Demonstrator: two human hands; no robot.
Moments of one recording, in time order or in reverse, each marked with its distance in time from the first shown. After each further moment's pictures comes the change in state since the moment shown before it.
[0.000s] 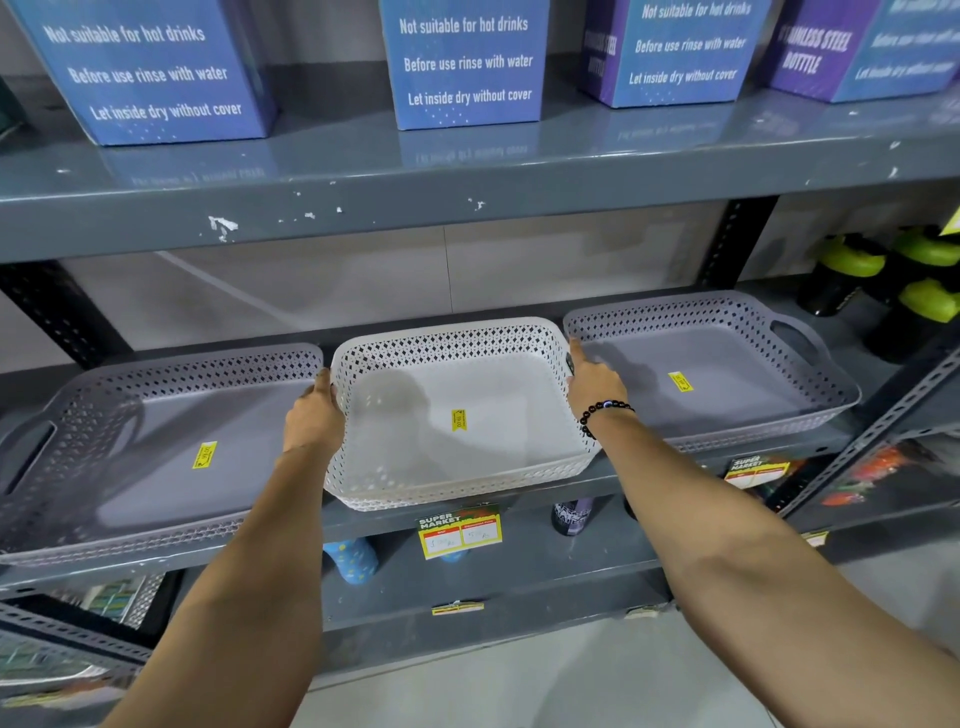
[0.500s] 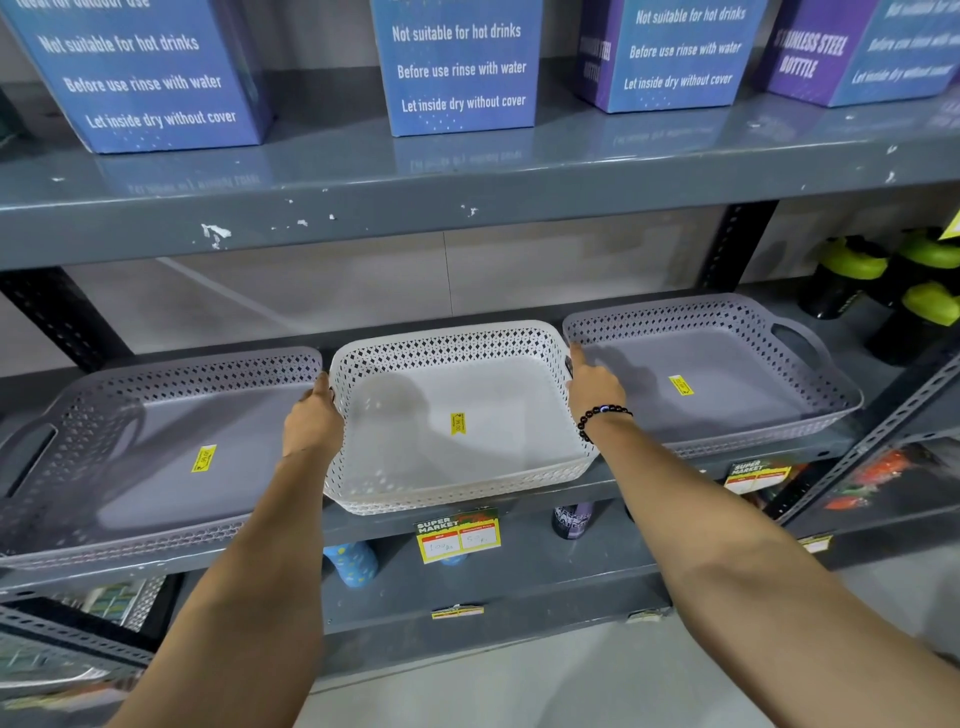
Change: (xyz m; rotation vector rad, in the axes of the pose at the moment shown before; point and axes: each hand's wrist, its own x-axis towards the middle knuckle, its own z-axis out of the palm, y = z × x) left_hand 0.001 0.001 0.002 0.030 0.015 -0.011; right_hand 0.001 -0.001 -0.001 -0.005 0.003 0.006
